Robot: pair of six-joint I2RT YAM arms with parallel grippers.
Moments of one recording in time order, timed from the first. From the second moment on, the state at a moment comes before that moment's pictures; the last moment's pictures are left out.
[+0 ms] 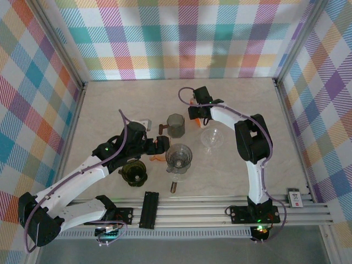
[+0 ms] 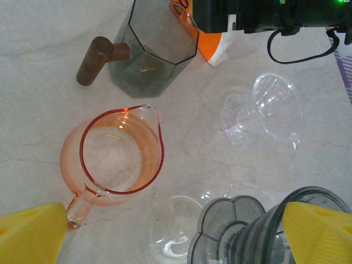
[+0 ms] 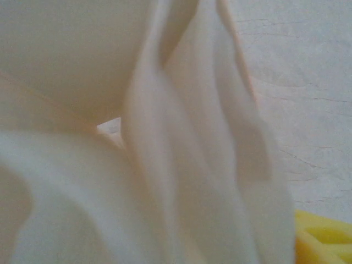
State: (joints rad) left arm -0.68 1.05 0.89 -0.56 -0.02 -0.65; right arm 0.45 2.12 1.59 -0.42 0.19 0.16
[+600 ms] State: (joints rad) left arm -0.67 1.06 0.87 -0.55 -0.01 -0.65; right arm 0.31 2.05 1.46 -0.41 0.23 0.22
